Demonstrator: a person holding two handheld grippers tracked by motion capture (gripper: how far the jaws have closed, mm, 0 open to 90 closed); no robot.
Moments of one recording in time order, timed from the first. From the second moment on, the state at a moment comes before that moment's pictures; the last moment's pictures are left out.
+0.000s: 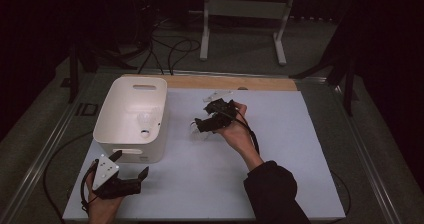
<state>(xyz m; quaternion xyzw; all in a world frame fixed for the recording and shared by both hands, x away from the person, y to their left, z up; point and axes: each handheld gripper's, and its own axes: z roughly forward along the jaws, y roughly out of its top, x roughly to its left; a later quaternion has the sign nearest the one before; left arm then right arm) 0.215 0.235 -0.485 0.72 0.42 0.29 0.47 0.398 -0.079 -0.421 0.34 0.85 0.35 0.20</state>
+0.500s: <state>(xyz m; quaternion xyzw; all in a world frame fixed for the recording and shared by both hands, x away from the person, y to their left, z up) 0.215 0.235 -0.485 0.72 0.42 0.29 0.47 0.398 -0.088 -0.436 0.36 0.85 0.34 0.19</state>
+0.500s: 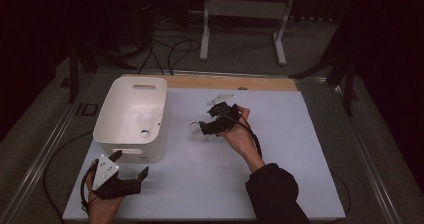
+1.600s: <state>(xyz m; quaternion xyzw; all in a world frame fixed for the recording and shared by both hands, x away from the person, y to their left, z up) 0.215 0.235 -0.485 0.72 0.42 0.29 0.47 0.395 -0.082 -0.469 0.36 0.86 0.30 0.18</state>
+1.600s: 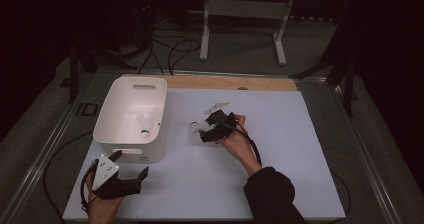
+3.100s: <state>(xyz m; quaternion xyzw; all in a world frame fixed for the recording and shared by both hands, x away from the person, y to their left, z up) 0.214 0.236 -0.484 0.72 0.42 0.29 0.47 0.407 -0.046 -0.495 0.31 0.88 0.27 0.22</state>
